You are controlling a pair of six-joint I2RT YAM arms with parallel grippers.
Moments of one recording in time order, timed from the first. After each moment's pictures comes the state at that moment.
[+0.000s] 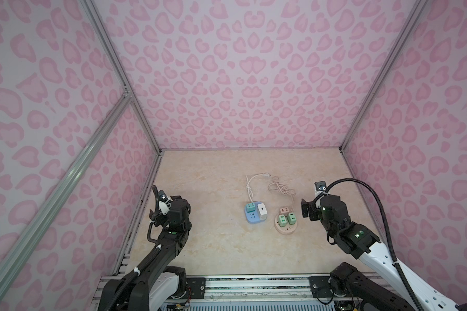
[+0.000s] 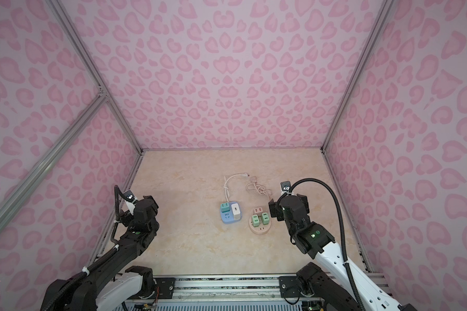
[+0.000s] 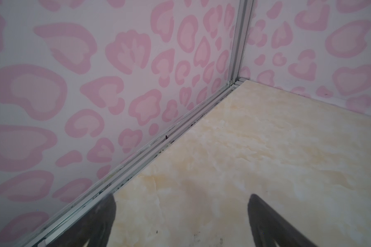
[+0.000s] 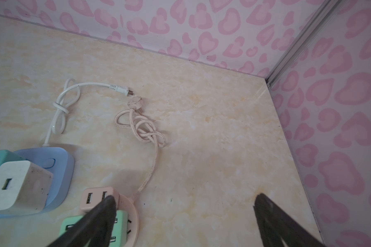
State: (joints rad) left arm -0.15 1.10 0.32 0.30 -0.83 -0.30; right arm 0.57 0.77 0.66 -0.42 0.46 0.06
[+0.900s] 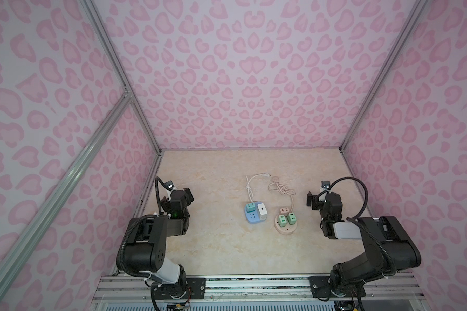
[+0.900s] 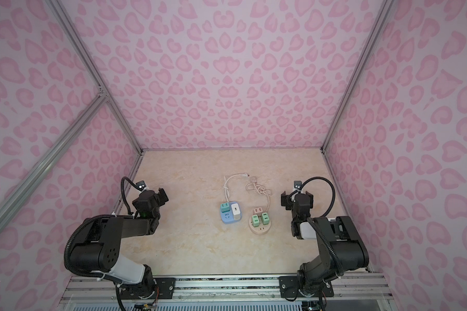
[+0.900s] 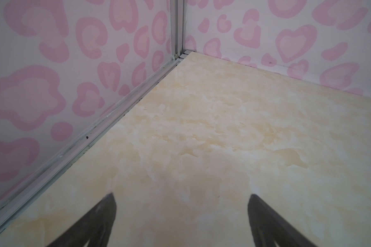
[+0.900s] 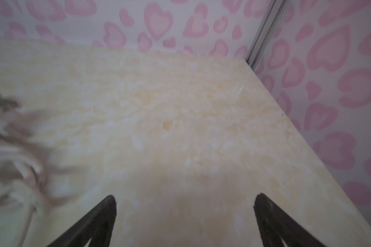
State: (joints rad) left arm -0.03 1.56 0.42 0.71 -0.40 -0.22; right arm 0.12 1.56 0.38 0.88 0.23 -0.07
